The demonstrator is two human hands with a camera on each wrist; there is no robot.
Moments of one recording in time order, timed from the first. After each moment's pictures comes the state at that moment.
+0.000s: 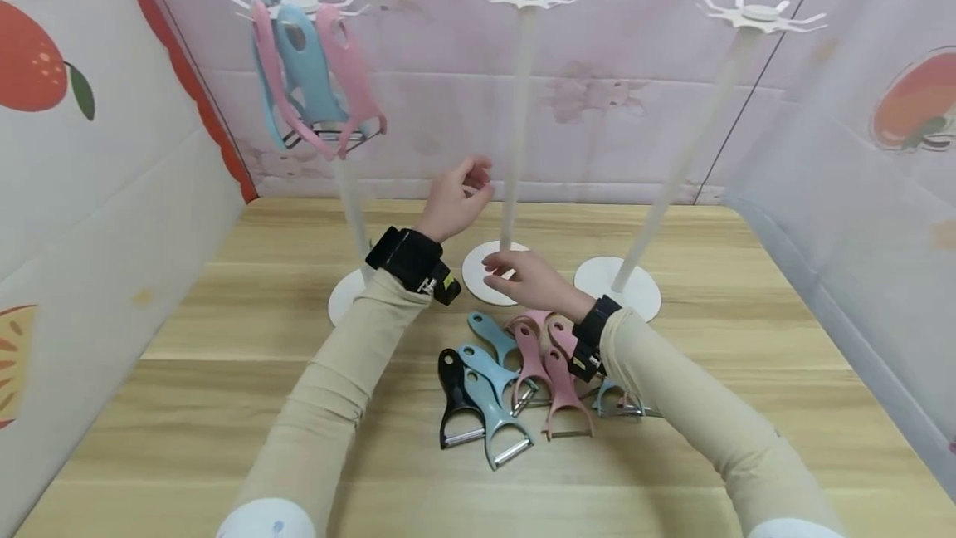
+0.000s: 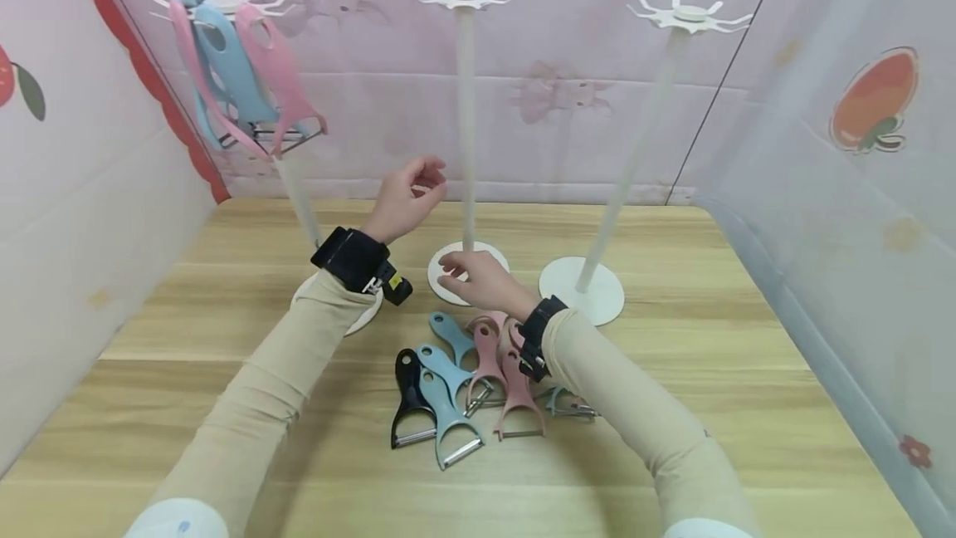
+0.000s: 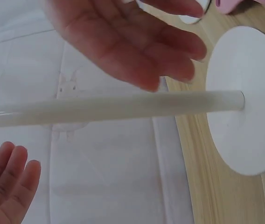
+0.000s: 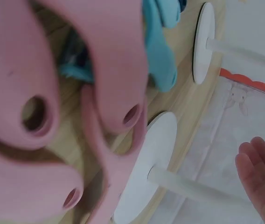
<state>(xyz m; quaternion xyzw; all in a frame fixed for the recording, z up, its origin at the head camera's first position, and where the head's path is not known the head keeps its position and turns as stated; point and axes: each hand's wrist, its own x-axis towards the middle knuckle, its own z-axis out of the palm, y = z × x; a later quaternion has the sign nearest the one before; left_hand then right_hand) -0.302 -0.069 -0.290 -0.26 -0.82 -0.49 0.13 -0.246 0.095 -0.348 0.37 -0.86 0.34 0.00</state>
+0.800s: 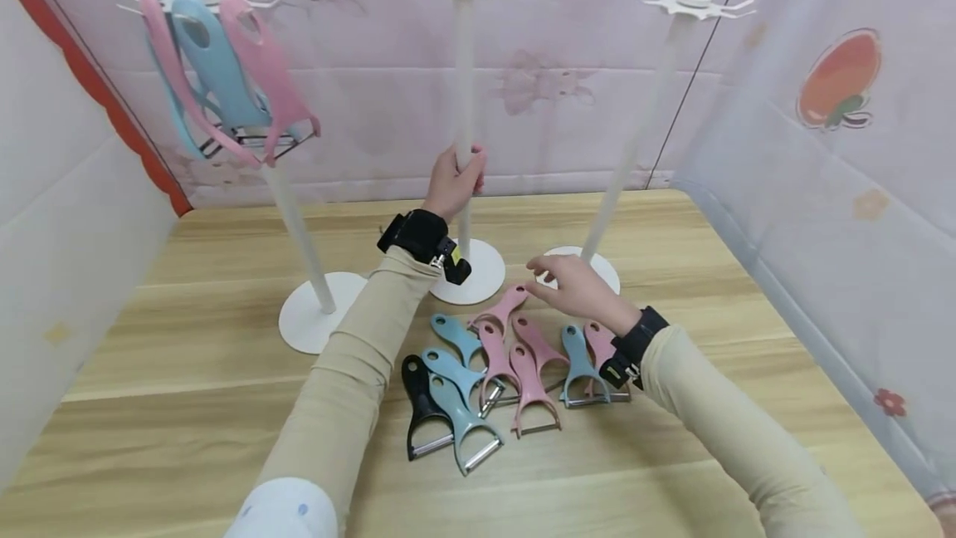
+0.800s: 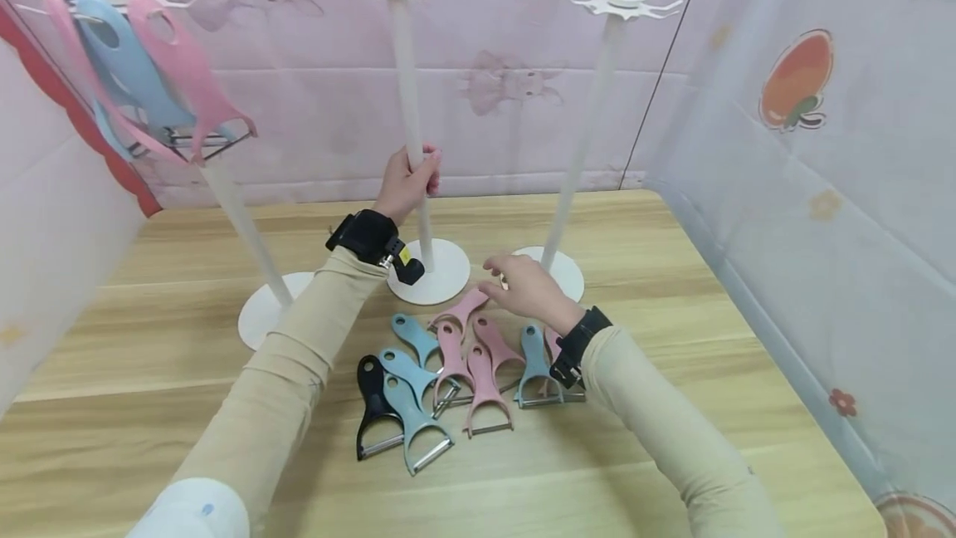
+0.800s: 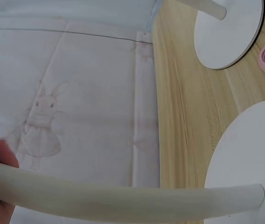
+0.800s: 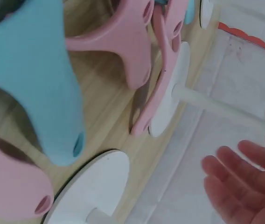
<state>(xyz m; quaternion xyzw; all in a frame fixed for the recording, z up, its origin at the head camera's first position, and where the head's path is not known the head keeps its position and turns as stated) -0.334 -0.042 -0.298 -0.15 -0.71 -0.69 0.07 -0.224 0.151 -0.345 0.29 -0.93 0.23 0.02</state>
